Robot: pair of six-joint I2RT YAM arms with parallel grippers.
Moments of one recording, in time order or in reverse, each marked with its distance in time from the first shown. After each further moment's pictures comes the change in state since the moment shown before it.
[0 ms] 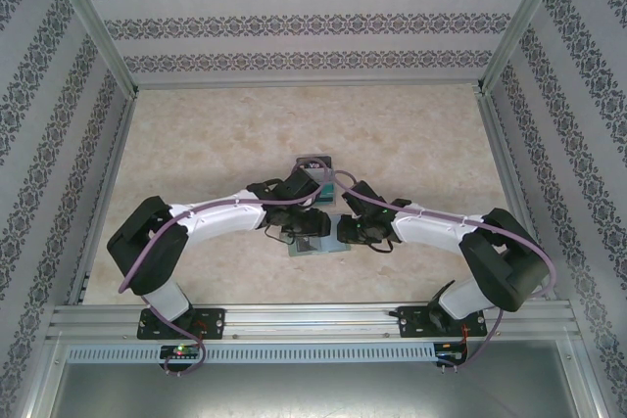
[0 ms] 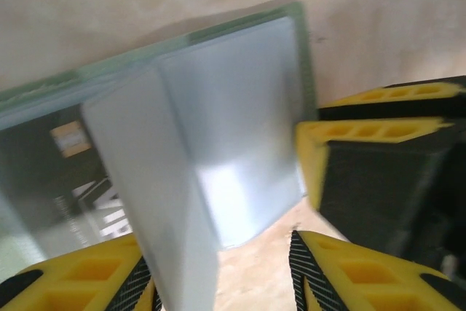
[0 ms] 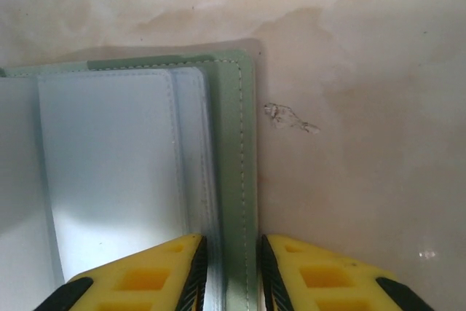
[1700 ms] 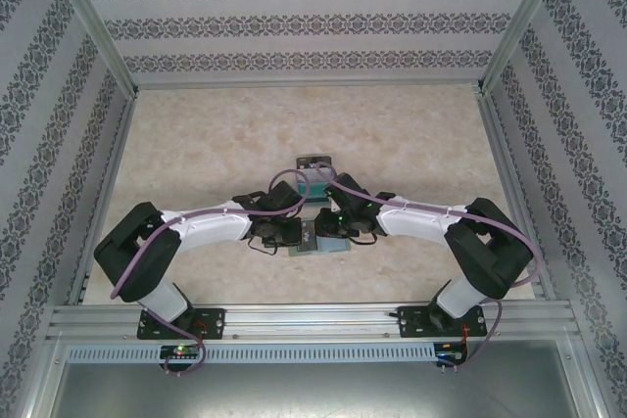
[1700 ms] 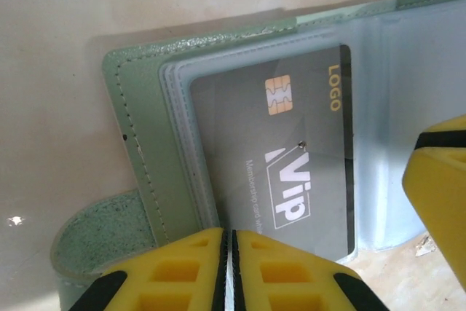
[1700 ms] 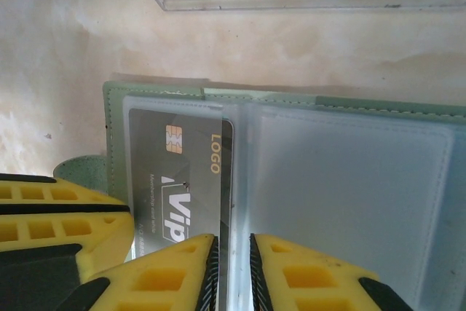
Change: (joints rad) left arm 0.049 -0.076 -0.210 0.045 -0.093 -0.027; right arm 0.059 0.106 0.126 0.084 -0.149 0.052
